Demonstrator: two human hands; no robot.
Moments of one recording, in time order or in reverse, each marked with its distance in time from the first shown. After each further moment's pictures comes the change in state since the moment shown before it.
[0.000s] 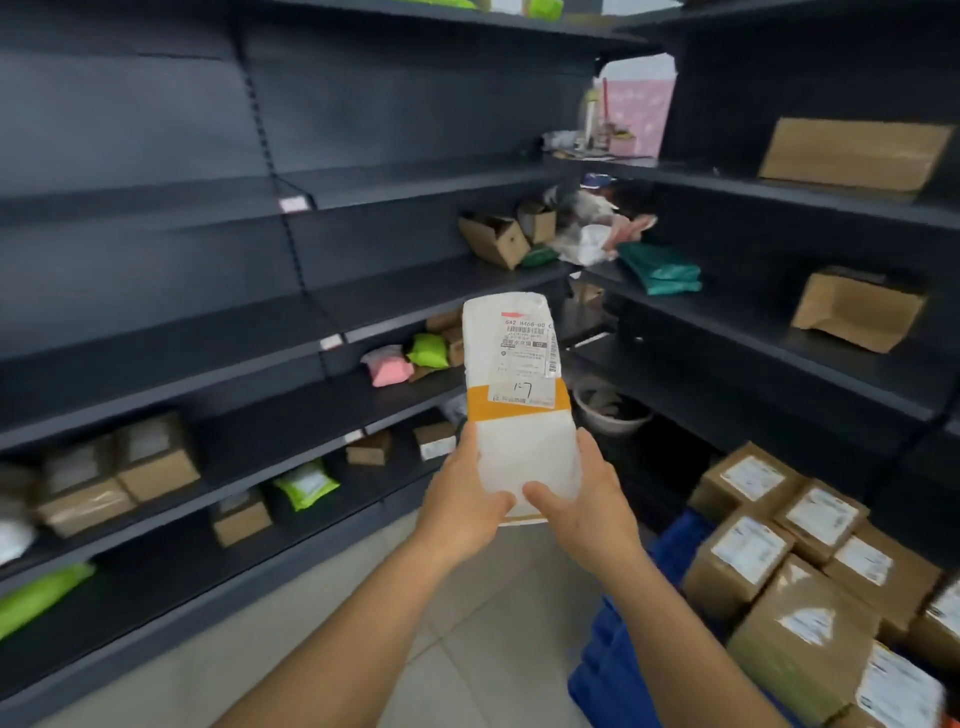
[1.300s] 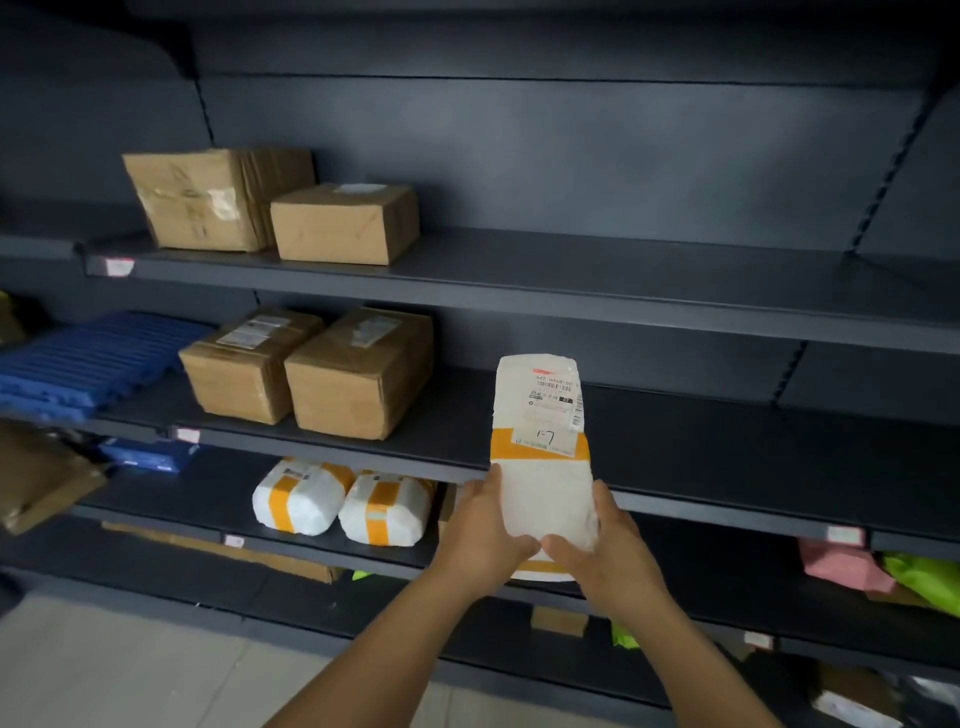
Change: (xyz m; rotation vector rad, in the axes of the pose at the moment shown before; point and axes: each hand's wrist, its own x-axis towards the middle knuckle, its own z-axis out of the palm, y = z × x) left_hand 0.101 -0.354 -0.477 0.121 0.507 -0.492; right_hand 0.144 -0.373 0.524 -0.148 -0.704 -0.428
